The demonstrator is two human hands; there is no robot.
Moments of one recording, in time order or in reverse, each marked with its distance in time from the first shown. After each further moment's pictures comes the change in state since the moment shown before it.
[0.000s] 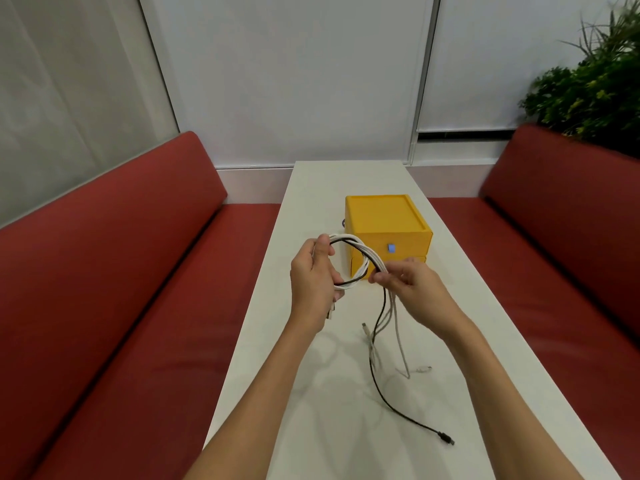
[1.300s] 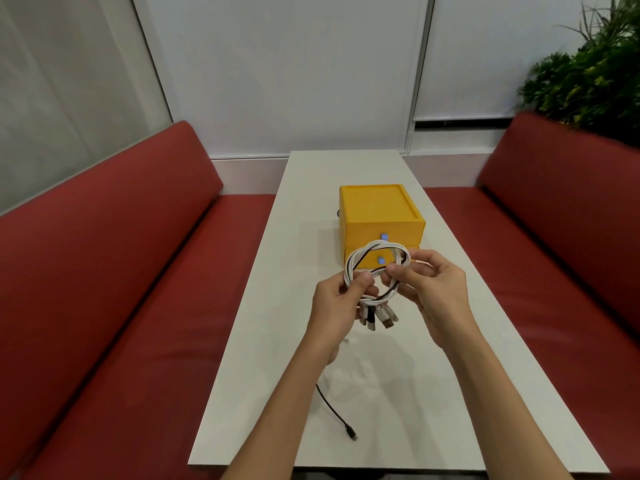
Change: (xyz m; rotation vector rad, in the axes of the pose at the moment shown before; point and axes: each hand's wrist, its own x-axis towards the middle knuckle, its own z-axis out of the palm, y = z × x) left_hand -0.038 -0.034 0.018 0.084 -0.221 -0.193; right_hand -0.026 0.002 -0.009 0.844 0.302 0.247
